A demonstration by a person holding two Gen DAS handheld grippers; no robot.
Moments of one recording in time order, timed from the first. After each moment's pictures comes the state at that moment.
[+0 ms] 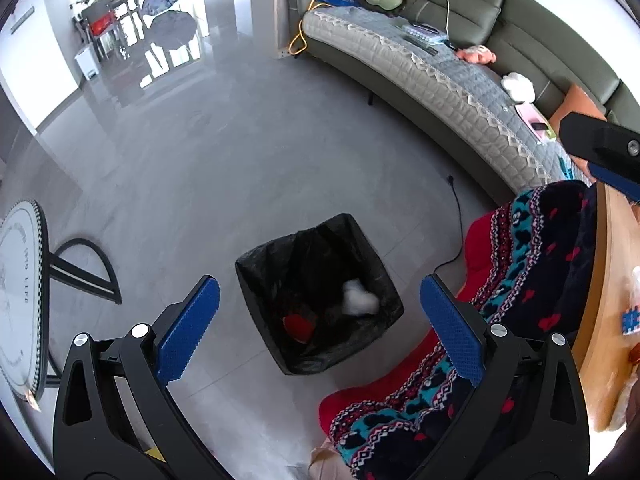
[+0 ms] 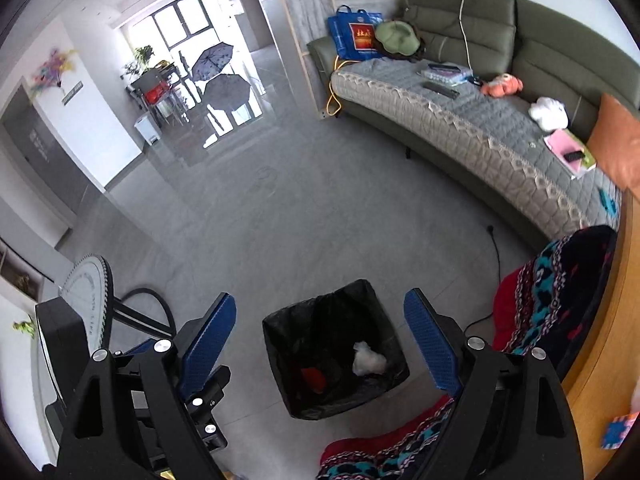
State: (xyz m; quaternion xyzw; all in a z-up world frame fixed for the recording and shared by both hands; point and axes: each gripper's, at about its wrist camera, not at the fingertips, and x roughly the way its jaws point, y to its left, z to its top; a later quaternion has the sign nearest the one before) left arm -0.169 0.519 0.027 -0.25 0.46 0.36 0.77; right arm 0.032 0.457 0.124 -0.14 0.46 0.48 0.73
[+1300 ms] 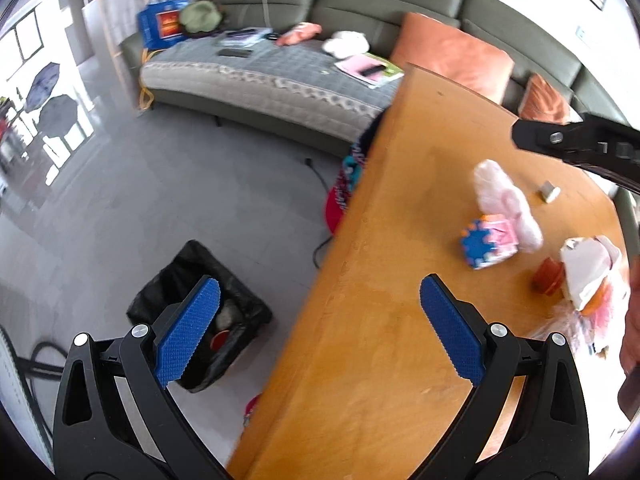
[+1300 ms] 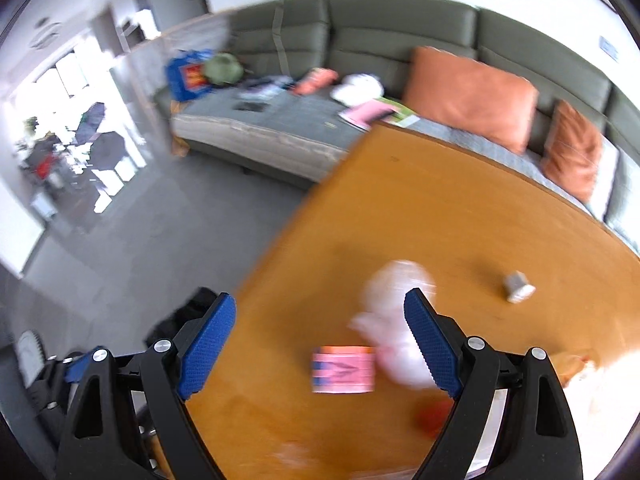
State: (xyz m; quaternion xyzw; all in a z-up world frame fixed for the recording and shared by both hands) left arm 0.005 0.263 0.075 -0.14 0.47 0.17 0.85; right arm 0.207 0.145 0.122 -0.09 0.48 0.25 0.84
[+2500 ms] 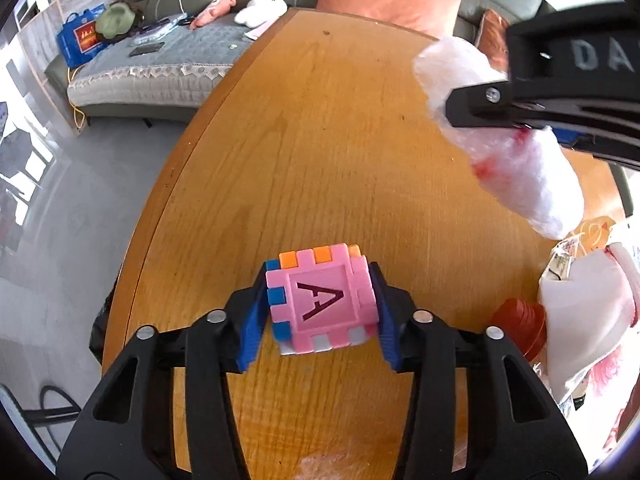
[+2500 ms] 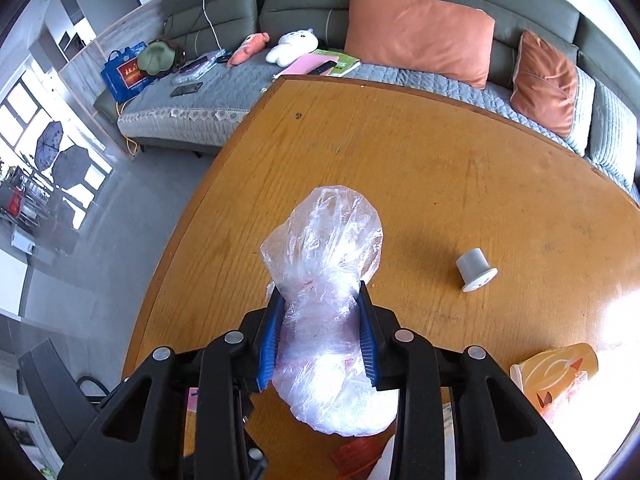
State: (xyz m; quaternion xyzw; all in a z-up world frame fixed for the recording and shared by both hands) left arm 0.126 0.171 0.020 -0.11 0.53 0.08 0.84; right arm 0.268 0.100 0.091 -0.05 0.55 0.20 0.81
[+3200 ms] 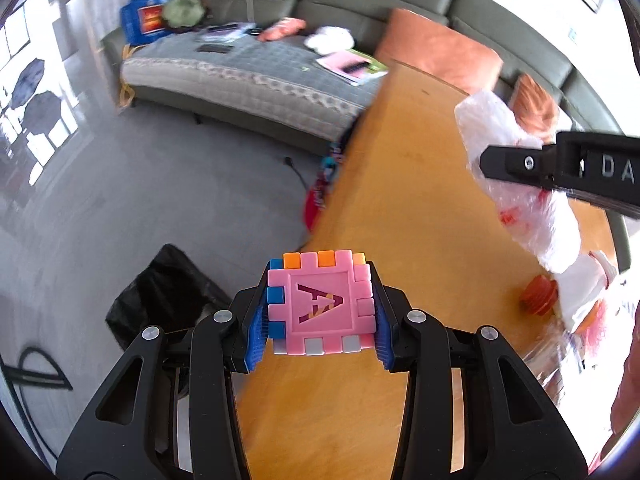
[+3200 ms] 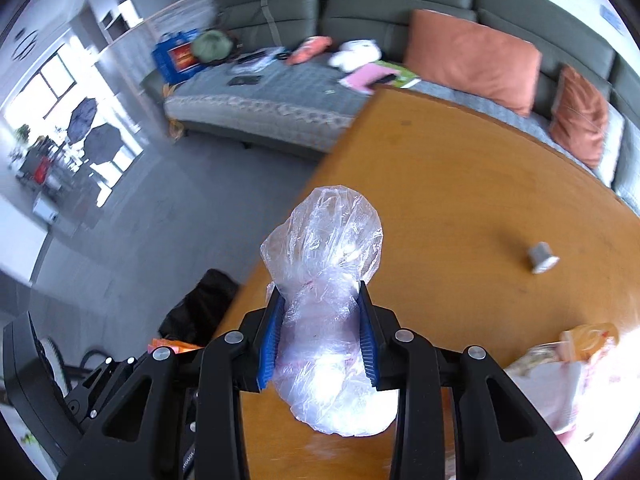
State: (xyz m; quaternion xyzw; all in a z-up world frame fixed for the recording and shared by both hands) left arm 0.023 0.277 0.066 -0.16 0.47 0.15 0.85; right arm 0.181 0.196 0.127 -0.08 0.53 0.29 0.80
